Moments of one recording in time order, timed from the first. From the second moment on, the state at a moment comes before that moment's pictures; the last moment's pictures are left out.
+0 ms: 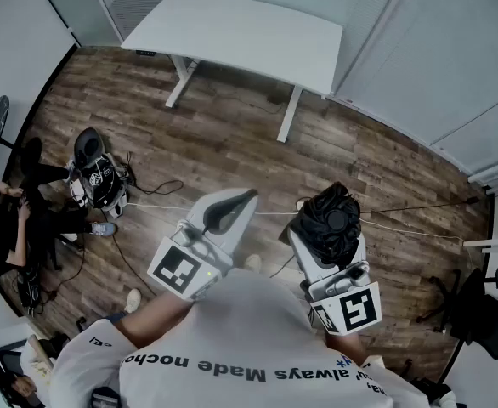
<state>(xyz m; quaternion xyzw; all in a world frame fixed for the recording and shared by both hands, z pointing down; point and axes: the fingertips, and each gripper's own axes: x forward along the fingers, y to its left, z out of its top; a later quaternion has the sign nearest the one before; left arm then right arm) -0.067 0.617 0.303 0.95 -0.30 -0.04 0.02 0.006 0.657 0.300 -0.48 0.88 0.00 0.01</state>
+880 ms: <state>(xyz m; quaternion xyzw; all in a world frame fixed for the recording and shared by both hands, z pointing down) -0.105 0.446 0.333 0.94 -0.33 -0.05 0.05 -0.023 0.479 0.328 -0.46 0.89 -0.04 0.00</state>
